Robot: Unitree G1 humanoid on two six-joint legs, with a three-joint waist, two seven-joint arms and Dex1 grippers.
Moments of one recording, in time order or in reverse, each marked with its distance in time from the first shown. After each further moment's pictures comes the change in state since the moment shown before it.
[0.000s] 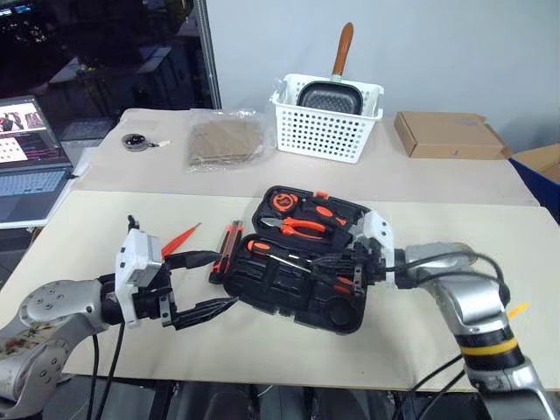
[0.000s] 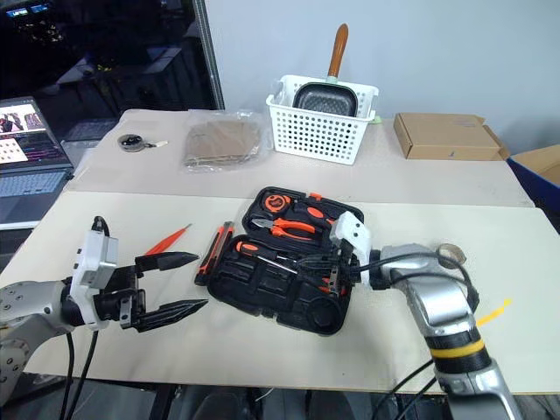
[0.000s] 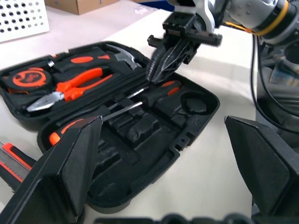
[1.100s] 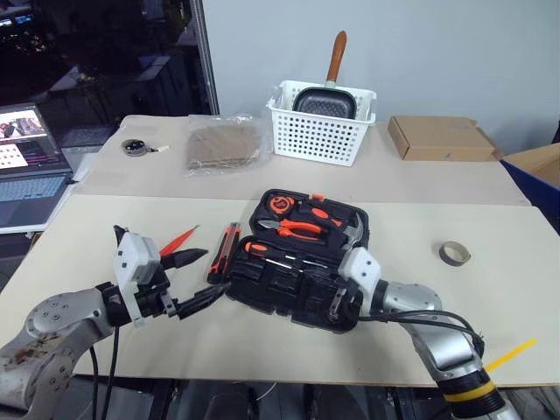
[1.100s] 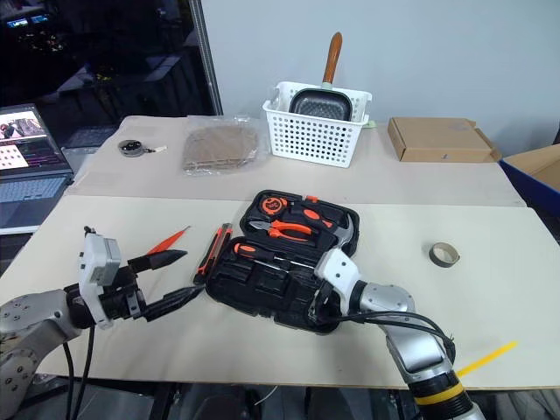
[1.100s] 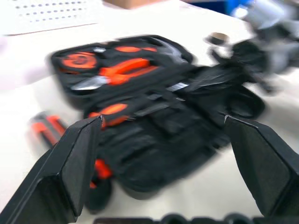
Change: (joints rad) left arm 0.022 -0.109 0.008 0.040 0.071 0.036 0.253; right arm 0.179 0.076 0.056 -0.097 -0.027 -0.270 -0.237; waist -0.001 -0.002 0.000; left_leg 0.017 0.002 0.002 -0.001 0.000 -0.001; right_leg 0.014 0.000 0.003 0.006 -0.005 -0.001
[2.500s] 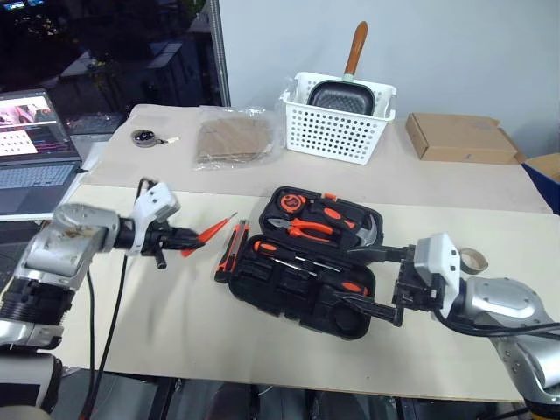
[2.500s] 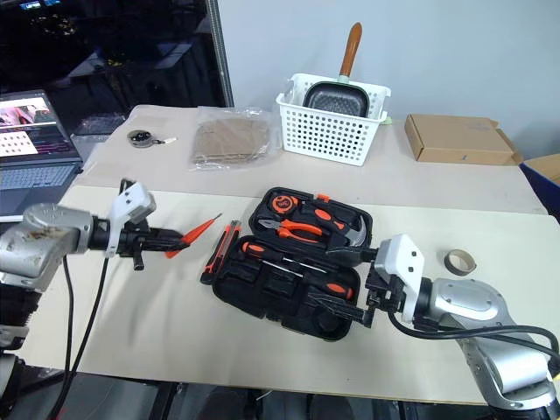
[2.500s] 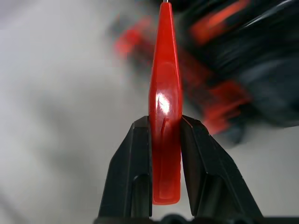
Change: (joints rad) left arm -0.775 0.222 -0.516 0.643 0.385 -0.020 -0.517; right arm 0.174 -0.302 -0.294 -0.254 0.299 0.129 0.149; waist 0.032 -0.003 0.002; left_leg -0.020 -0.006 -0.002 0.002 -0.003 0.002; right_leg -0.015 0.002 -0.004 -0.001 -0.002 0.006
